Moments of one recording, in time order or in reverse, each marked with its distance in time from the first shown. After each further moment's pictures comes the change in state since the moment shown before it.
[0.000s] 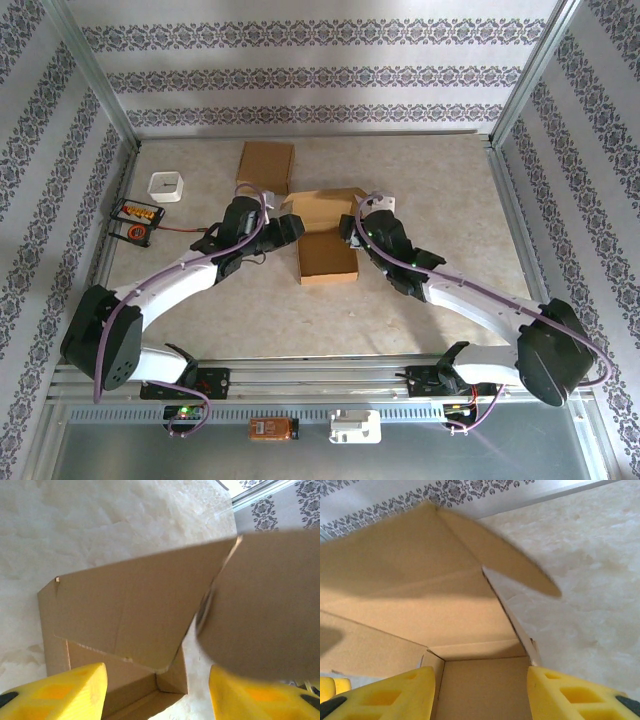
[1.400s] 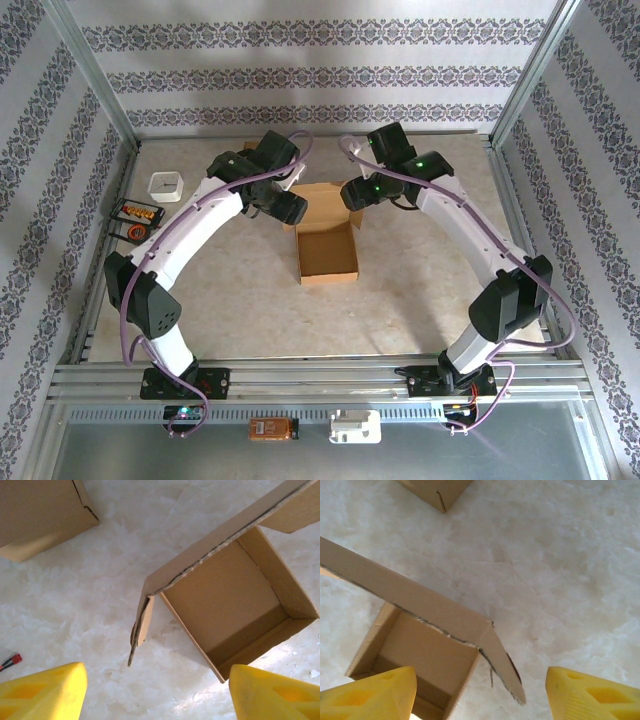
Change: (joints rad) left arm -0.055 0.355 0.988 -1.174 -0.335 0.798; right arm -0.247 0.401 0.895 -0.976 -0.382 -0.642
